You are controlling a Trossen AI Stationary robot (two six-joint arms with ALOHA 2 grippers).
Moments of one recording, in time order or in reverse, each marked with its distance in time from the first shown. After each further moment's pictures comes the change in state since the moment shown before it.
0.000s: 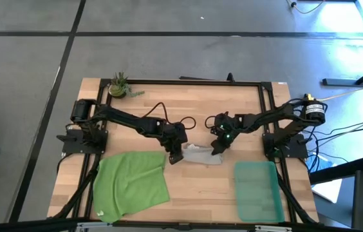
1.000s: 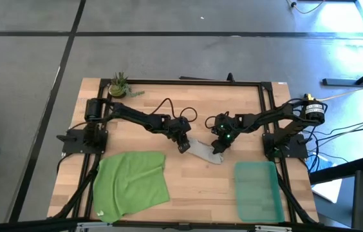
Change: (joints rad) left arm 0.108 0.163 0.002 0.161 -0.280 0.035; right arm 0.000 0.005 -0.003 -0.007 0.040 -0.024
